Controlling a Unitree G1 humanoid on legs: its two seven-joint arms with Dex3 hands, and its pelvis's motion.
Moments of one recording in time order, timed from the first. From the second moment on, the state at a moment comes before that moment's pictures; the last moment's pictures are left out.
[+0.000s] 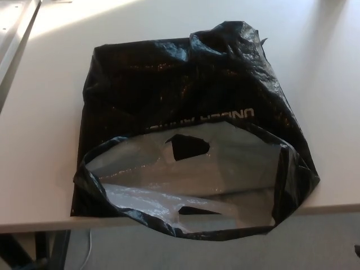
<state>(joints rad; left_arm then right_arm) 0.33 0.33 0.14 0.37 -0.01 -0.27 -0.07 0.23 -0.40 -0.05 0.44 -0.14 -0.25 -0.01</state>
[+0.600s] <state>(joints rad) 0.38 0.33 0.24 0.20 -0.12 -0.55 -0.19 0.25 -0.45 -0.08 0.26 -0.19 -0.52 -0.04</state>
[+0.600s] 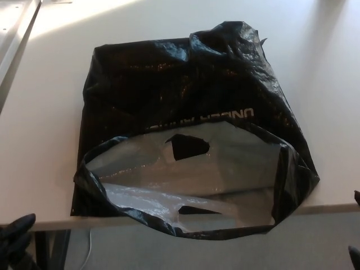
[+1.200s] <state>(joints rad) 0.41 0.38 0.41 -0.01 -0.05 -0.71 -0.16 0.19 -0.53 -0.18 0.10 -0.34 -0.61 -0.15</state>
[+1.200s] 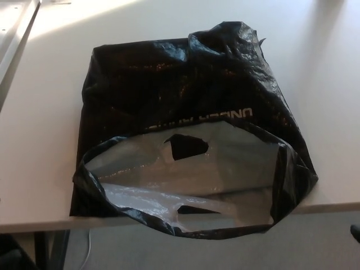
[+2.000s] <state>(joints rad) -0.12 0.71 0.25 0.47 0.29 -0.60 -0.02 -0.51 -0.78 0.16 0.67 -0.54 -0.42 -0.02</state>
